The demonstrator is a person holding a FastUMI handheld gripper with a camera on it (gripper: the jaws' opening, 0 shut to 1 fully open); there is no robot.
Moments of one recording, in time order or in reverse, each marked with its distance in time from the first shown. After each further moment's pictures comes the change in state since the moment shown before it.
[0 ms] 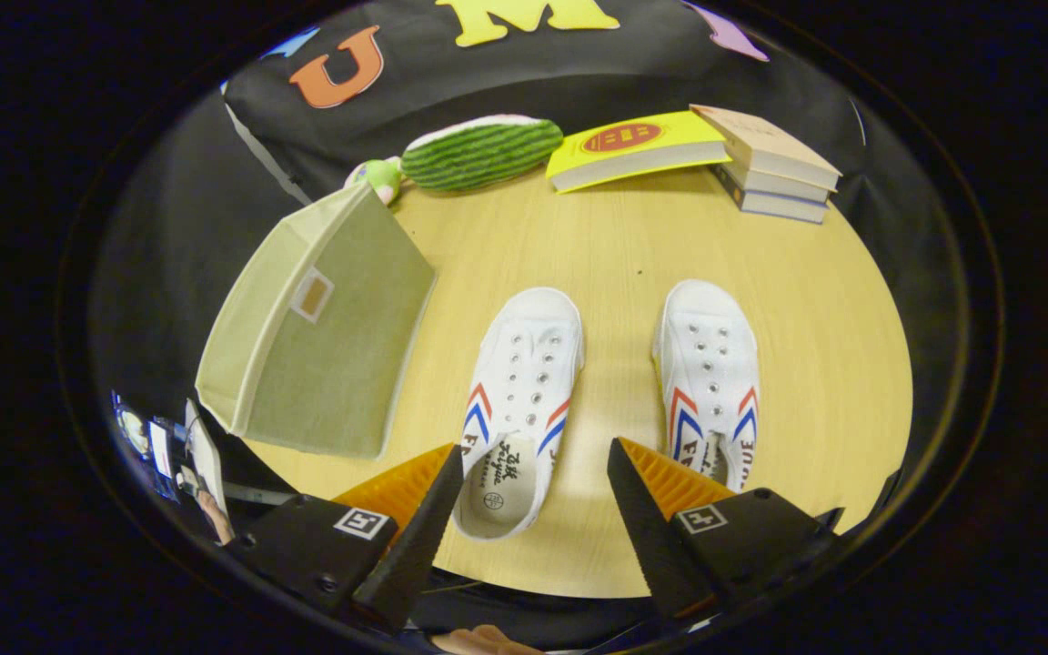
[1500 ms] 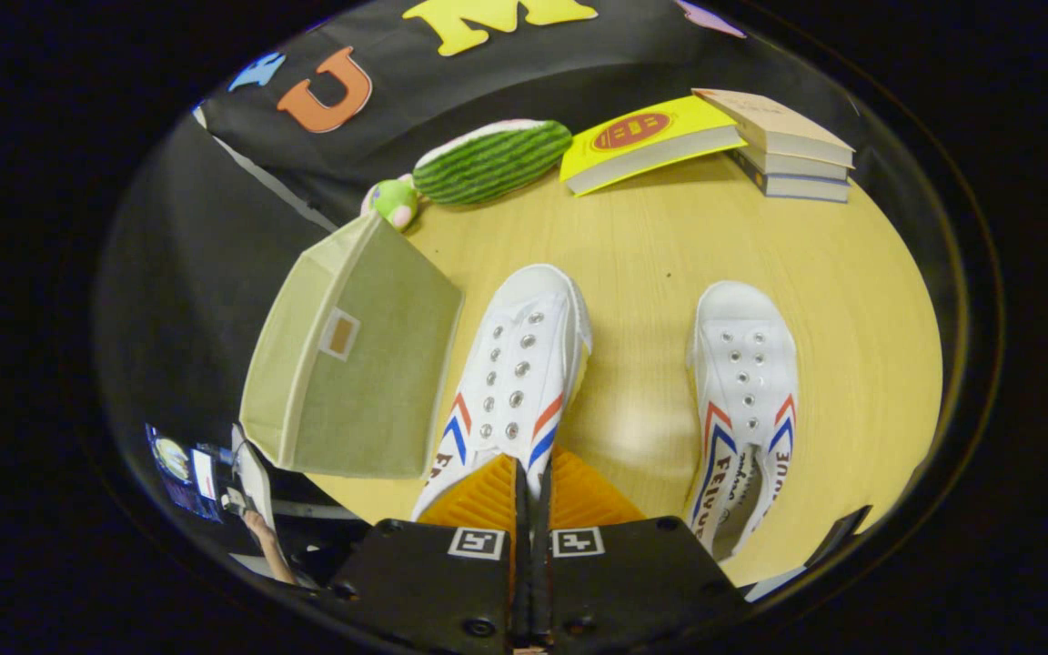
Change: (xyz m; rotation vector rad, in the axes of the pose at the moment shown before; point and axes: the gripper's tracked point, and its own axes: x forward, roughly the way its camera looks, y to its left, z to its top) arm -0.032 0.022 0.036 0.073 -0.062 0.167
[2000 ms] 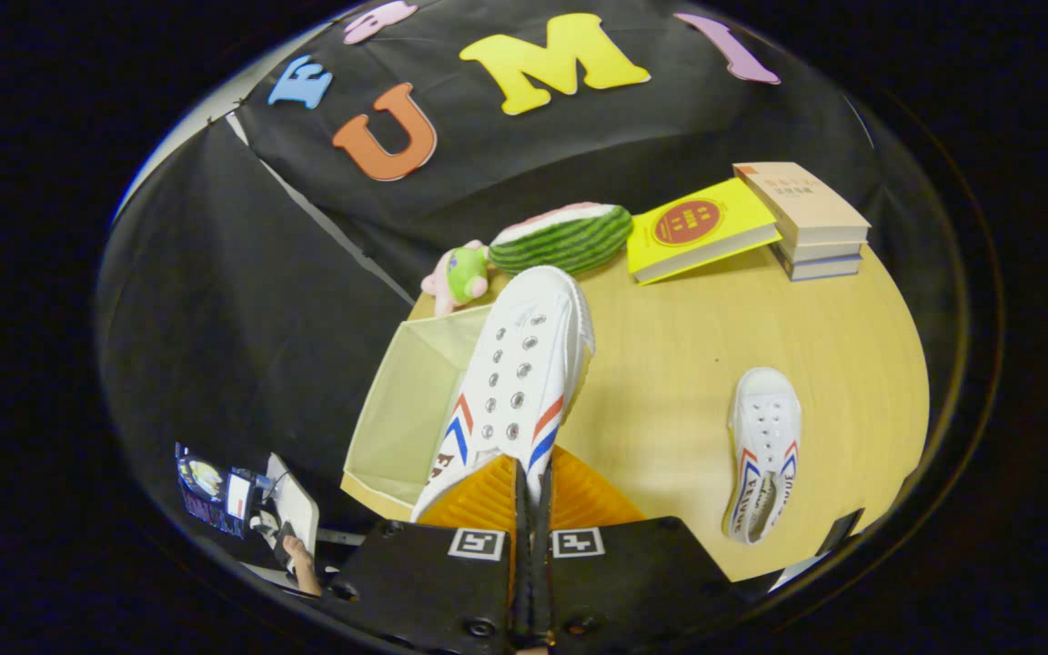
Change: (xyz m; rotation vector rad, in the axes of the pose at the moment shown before) arm -0.064 0.118 0.054 -0.043 -0.146 0.106
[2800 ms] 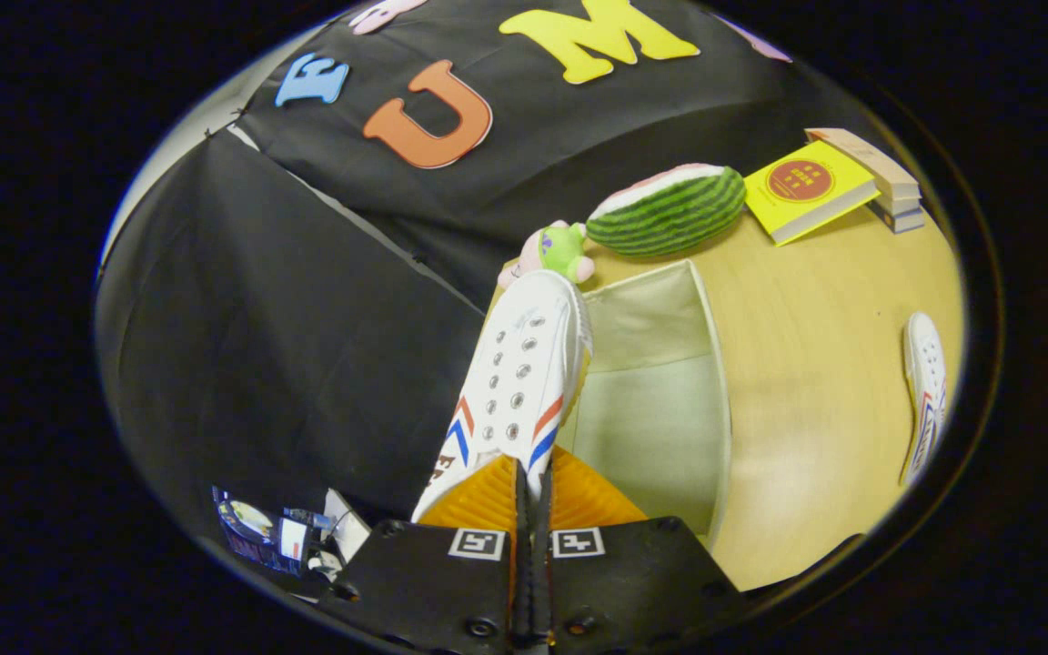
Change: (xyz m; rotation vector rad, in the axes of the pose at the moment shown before) arm 0.140 0.146 -0.020 0.135 -0.049 0.102
